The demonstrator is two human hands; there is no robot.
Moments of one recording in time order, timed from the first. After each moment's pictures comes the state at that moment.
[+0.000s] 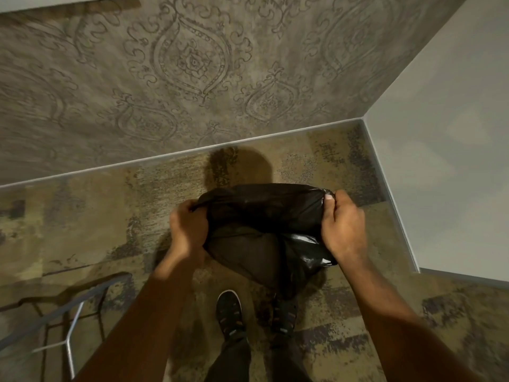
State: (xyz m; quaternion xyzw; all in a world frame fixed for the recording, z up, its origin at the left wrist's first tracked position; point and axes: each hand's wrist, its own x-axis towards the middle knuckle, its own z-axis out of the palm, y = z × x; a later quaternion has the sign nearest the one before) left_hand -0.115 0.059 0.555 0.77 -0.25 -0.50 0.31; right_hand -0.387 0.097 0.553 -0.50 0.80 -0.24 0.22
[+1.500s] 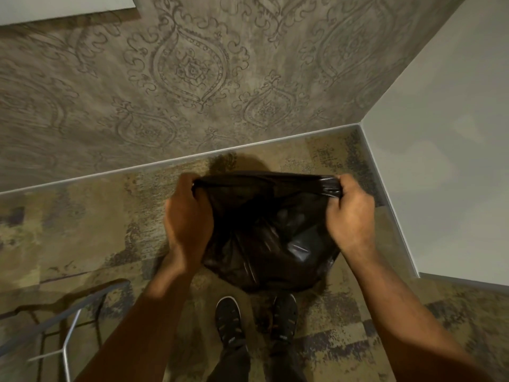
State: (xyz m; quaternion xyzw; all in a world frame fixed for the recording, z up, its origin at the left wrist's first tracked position) left_hand -0.124 0.047 0.586 0.74 -0.55 -0.21 0.33; right_hand -0.390 0.077 0.600 -0.53 0.77 -0.30 0.19
